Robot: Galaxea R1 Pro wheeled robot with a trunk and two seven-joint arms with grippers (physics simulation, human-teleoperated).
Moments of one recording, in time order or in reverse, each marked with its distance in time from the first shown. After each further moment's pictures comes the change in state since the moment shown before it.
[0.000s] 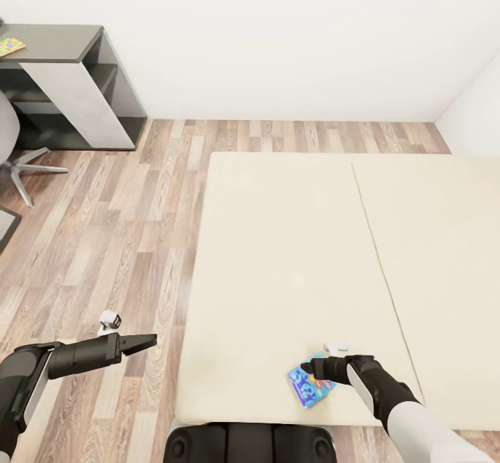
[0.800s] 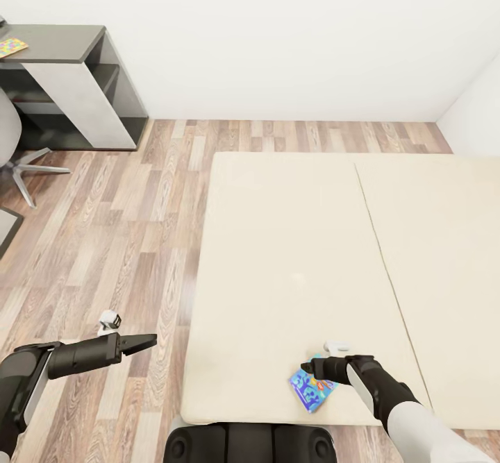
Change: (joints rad) left arm 0.000 0.000 0.000 0.000 0.001 0.000 0.000; right arm 0.000 0.000 0.000 0.001 0.000 0.000 -0.001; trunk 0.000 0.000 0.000
